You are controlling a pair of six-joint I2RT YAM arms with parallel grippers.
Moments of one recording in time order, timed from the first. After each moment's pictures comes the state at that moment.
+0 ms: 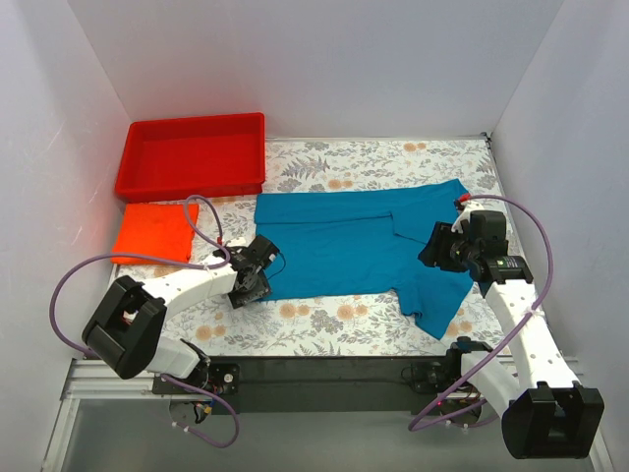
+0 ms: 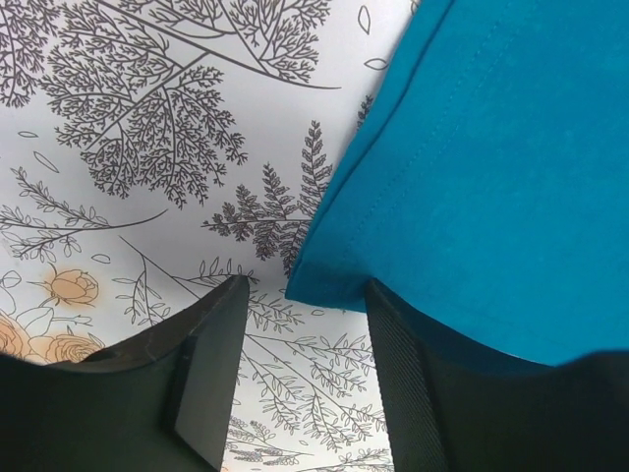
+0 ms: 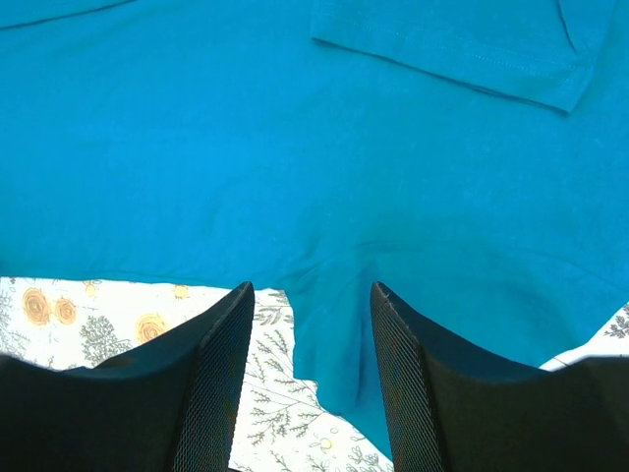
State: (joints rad) left arm -0.65 1.40 0.72 -0.69 -0.33 -1.03; right arm 0.05 0.91 0.73 -0.60 -0.26 0.24
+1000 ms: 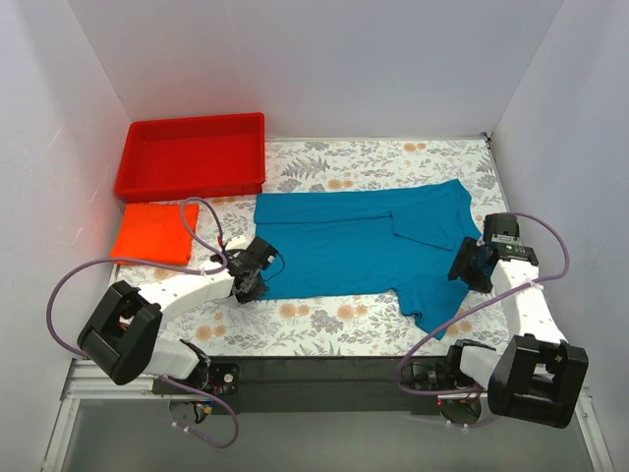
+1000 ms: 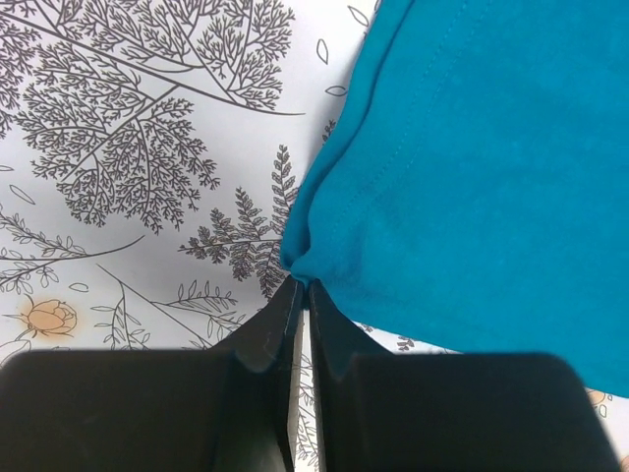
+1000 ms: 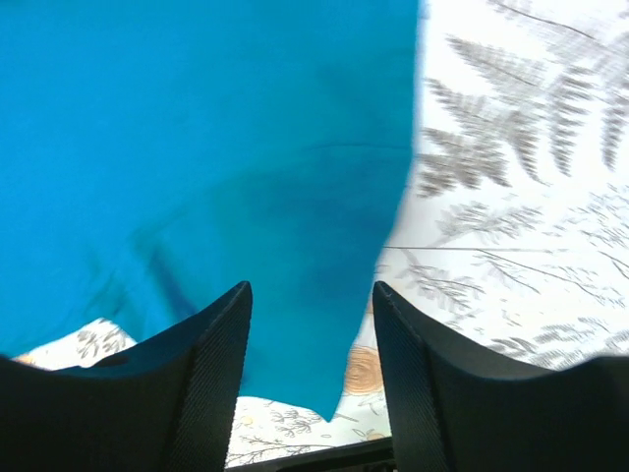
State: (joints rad) left arm -0.66 1.37 0.68 -0.59 -0.35 -1.01; right arm -0.12 1.09 0.72 -0.76 -0.02 0.28
